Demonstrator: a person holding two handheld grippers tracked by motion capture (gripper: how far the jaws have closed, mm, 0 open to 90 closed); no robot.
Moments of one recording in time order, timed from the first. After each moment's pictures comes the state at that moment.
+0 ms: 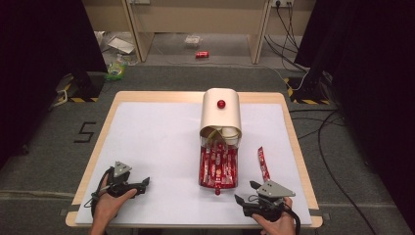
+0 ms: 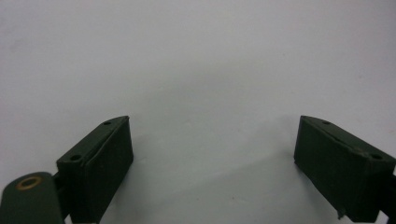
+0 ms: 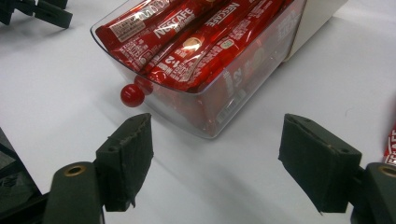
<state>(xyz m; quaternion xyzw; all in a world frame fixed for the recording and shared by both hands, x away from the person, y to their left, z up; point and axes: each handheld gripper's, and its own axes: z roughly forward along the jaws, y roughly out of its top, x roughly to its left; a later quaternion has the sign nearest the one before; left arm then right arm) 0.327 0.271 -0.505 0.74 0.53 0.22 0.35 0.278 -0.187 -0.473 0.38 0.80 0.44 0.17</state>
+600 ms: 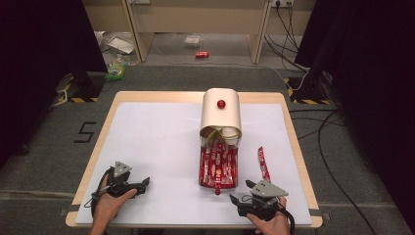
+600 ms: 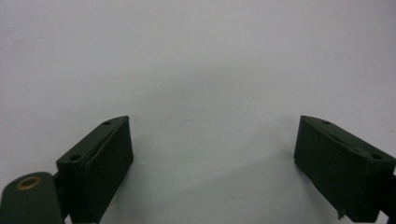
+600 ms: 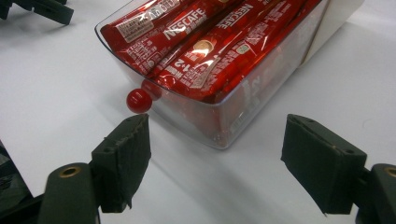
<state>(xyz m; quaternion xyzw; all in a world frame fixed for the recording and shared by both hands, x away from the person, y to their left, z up) 0.327 0.271 -0.505 0.74 0.53 0.22 0.35 0.281 -0.172 -0.476 0.36 0.80 0.44 0.18</state>
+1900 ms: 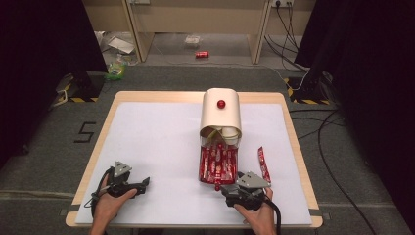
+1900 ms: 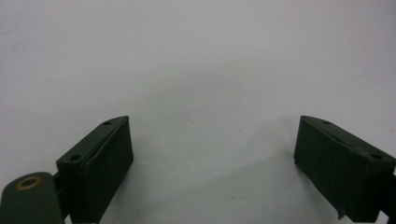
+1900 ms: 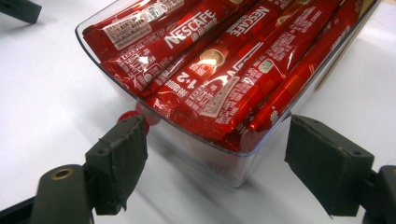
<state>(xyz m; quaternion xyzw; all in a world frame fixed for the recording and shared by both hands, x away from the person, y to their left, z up) 0.327 0.271 -0.505 0.74 0.53 0.22 0.35 0.306 -0.141 -0.483 0.36 0.80 0.42 0.21</state>
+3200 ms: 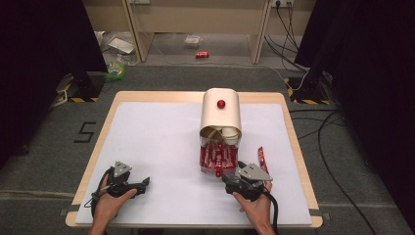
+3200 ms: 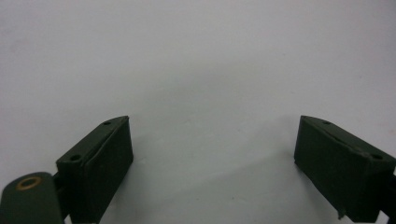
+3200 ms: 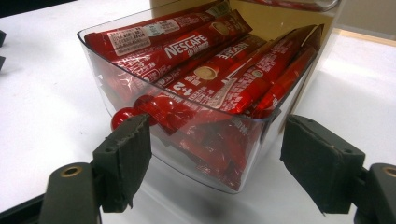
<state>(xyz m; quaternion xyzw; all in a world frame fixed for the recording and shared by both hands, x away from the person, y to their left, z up) 0.327 0.271 -0.505 0.74 0.53 0.22 0.35 0.330 -0.140 -0.481 0.38 0.76 0.46 0.25</state>
